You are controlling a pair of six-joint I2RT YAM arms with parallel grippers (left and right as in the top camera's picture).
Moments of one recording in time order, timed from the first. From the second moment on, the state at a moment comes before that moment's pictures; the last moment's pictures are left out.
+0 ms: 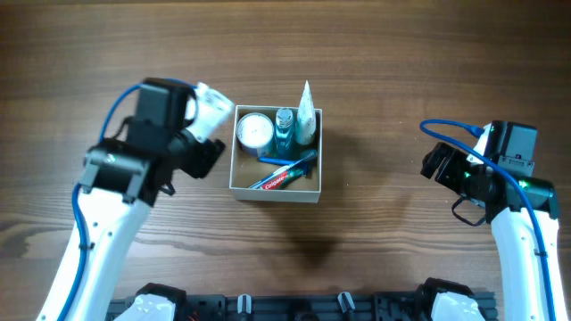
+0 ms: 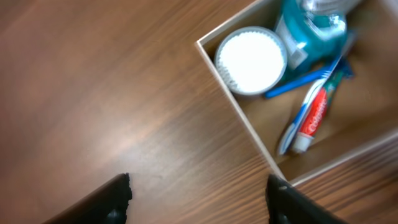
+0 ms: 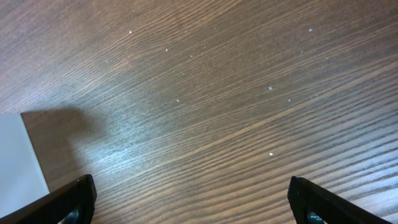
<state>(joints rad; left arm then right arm) -0.24 1.24 1.25 -1.02 0.01 0.37 -0.22 1.11 0.84 -0.85 -0.09 0.28</state>
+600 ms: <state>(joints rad) -0.04 1.81 1.25 -1.01 0.28 0.04 -0.22 1.11 0.84 -0.85 -0.09 0.28</state>
